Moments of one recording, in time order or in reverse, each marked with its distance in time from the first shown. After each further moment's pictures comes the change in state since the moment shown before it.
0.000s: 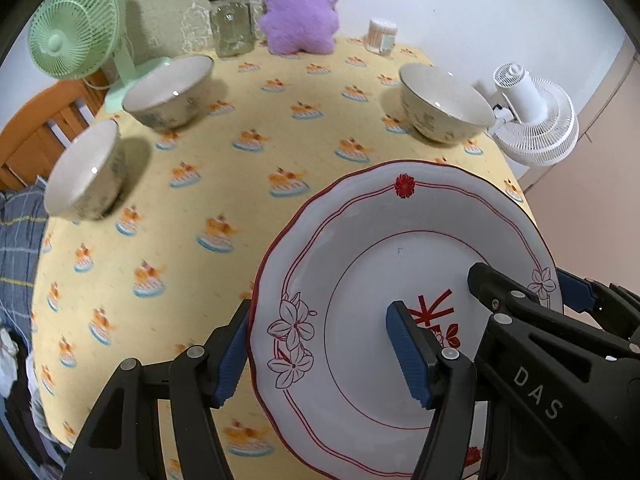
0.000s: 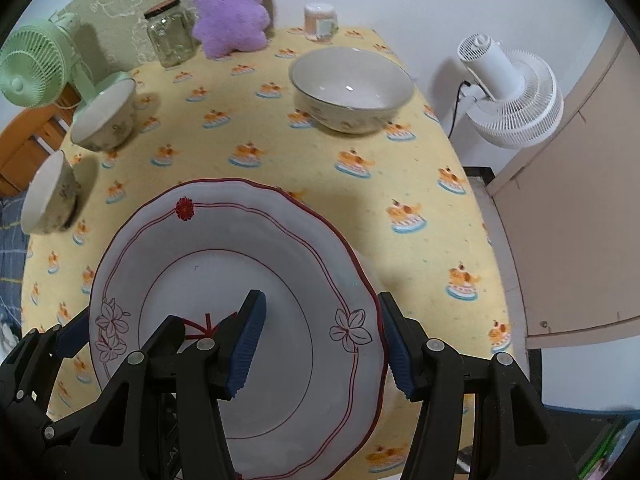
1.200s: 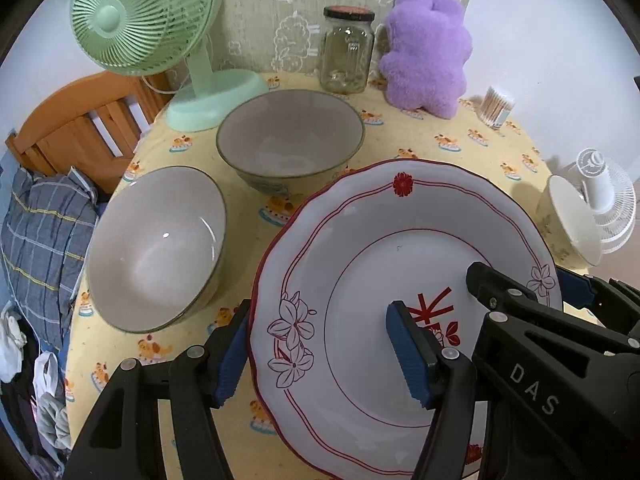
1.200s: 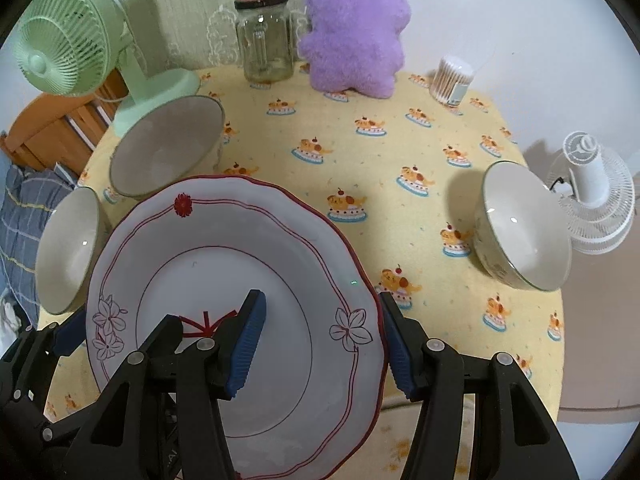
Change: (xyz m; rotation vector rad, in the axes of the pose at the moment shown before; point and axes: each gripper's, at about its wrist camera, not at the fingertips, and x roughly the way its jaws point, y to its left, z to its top) left arm 0.019 0.134 0.086 -0.136 -0.096 0.092; right arm 0.041 0.136 0.112 -0.181 -0.067 0.080
